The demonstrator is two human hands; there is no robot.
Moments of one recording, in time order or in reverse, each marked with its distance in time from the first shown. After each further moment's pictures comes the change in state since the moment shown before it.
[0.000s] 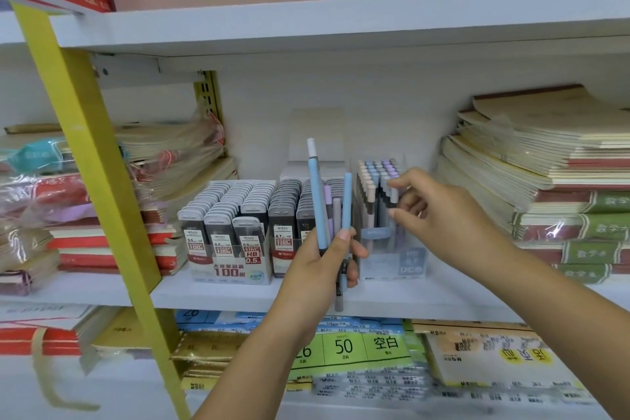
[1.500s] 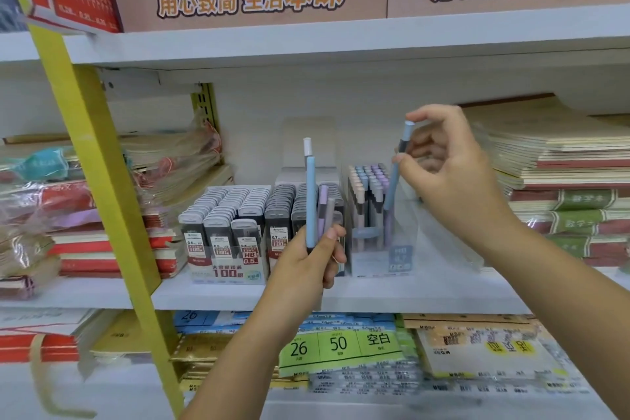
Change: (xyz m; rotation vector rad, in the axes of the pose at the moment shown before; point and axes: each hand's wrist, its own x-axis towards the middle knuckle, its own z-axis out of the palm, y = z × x) left_hand -0.009 0.014 -0.008 0.071 -0.012 0.014; right_hand 0.009 -0.037 -0.041 0.413 0.331 -0.091
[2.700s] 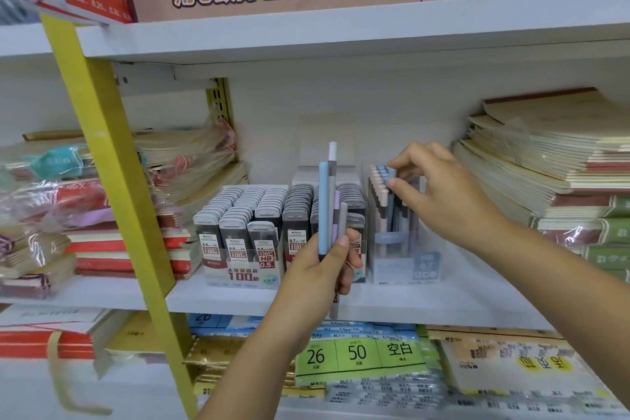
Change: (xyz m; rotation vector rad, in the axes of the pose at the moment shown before) left_hand 0.006 -0.011 -0.012 -0.052 -0.009 -0.027; right_hand 0.009 0.038 0.031 -0.366 -0.252 0.002
